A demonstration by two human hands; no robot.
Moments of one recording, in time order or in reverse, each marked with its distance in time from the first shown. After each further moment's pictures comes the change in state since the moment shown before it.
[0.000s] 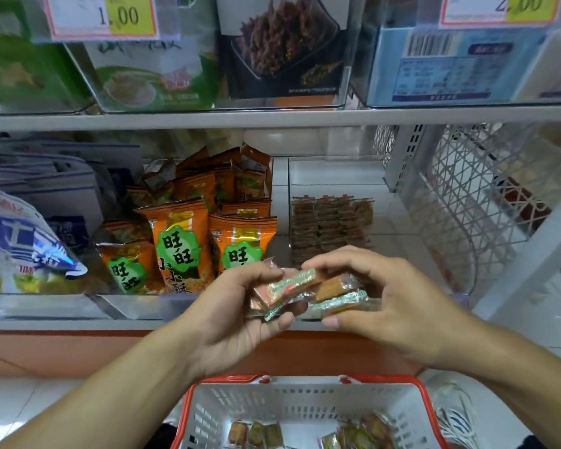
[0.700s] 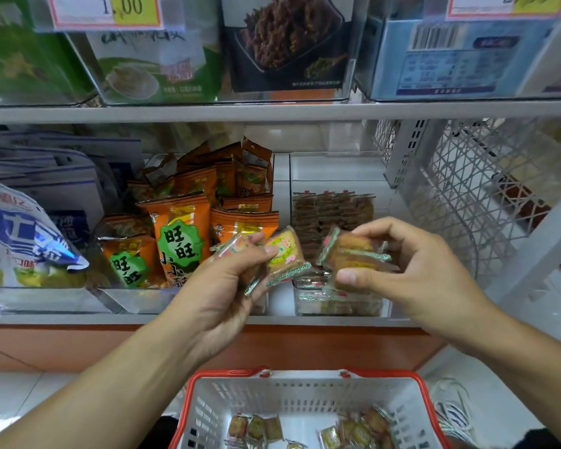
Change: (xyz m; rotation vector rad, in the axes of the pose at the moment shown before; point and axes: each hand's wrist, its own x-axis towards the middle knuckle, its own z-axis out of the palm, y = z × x) left_hand 0.003 0.003 -0.001 -0.100 0.212 0.357; right_hand -0.001 0.008 -0.008 0.270 0.314 0.127
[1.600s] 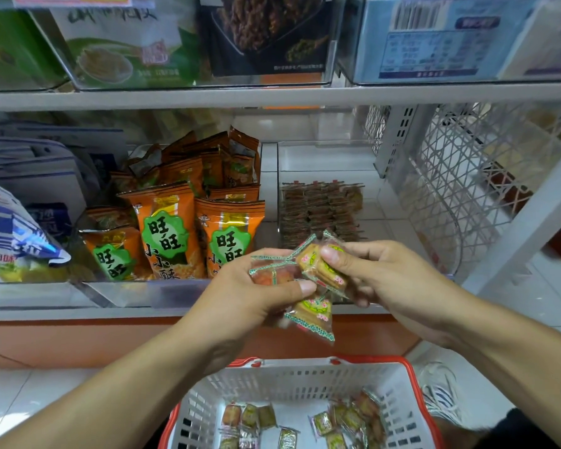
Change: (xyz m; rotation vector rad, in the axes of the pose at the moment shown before) left_hand -0.014 -0.026 0.005 0.527 -0.258 0.030; right_hand -0.002 0.009 0.011 0.210 -0.179 0.381
